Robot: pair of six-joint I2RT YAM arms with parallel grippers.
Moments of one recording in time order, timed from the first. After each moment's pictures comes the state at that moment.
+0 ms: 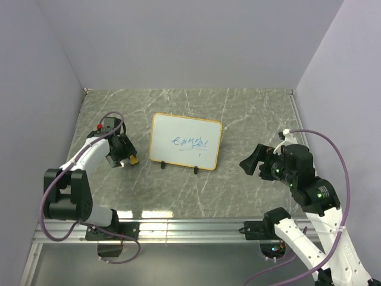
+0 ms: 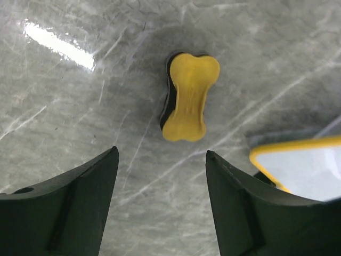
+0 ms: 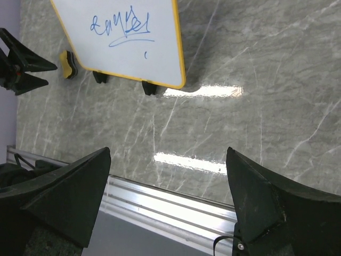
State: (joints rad) left arm -0.06 1.41 0.92 -0.69 -0.07 -0.67; right arm 0.34 0.60 0.95 -0.95 -0.12 0.56
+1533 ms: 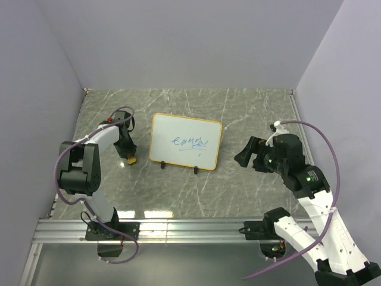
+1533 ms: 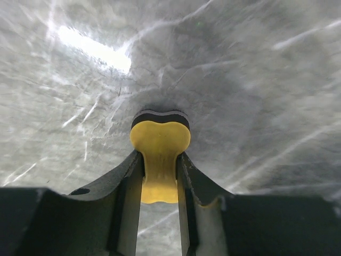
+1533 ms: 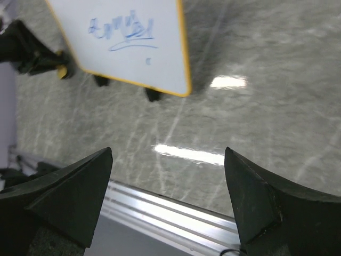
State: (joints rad) left arm -0.10 1.71 1.07 -0.64 -0.16 -0.60; right arm 0.34 0.73 0.95 -0.87 -0.13 0.56
